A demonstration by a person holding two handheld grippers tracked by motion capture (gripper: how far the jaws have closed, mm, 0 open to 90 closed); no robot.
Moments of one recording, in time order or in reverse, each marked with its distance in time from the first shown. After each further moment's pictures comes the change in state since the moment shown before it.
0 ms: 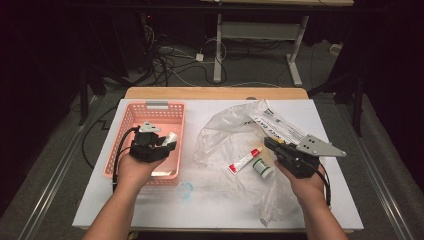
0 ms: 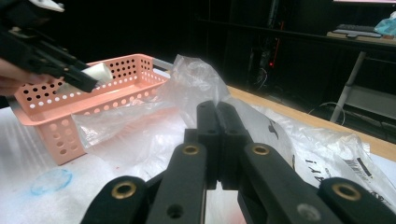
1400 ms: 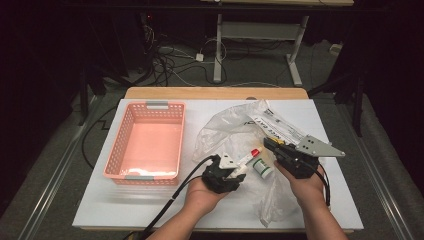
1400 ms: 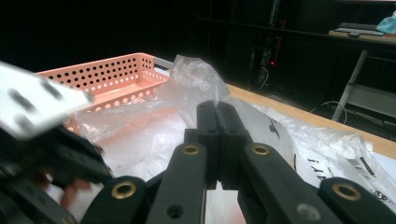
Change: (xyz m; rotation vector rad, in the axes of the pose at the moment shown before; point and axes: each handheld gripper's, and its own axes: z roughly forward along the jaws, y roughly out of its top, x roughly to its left) left arm -0.160 -0.003 0.106 0.035 -0.254 0.244; right arm 0.001 -0.001 0.001 0.003 0.003 0.002
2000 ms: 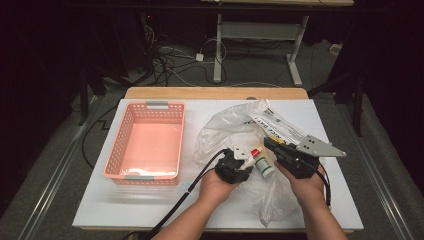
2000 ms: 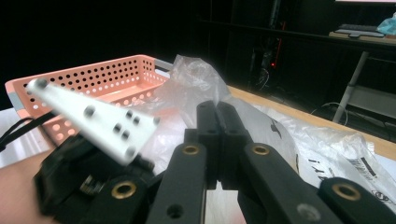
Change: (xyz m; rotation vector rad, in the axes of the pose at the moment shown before) left arm 0.019 0.018 0.040 0.007 0.082 -0.036; right arm 0.000 0.001 -0.001 -0.006 0.004 0.004
